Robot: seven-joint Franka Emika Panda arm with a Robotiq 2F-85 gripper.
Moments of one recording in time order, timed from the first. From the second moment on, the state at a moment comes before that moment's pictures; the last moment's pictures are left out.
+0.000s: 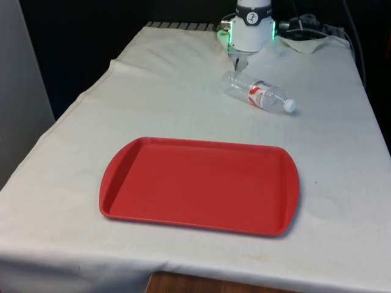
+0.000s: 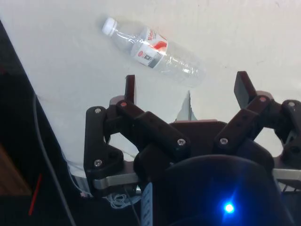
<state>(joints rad) 0.11 0.04 -0.11 -1.86 0.01 1.83 0.02</state>
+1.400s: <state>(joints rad) 0.11 -0.16 -0.07 -2.15 -0.03 1.89 0.04</state>
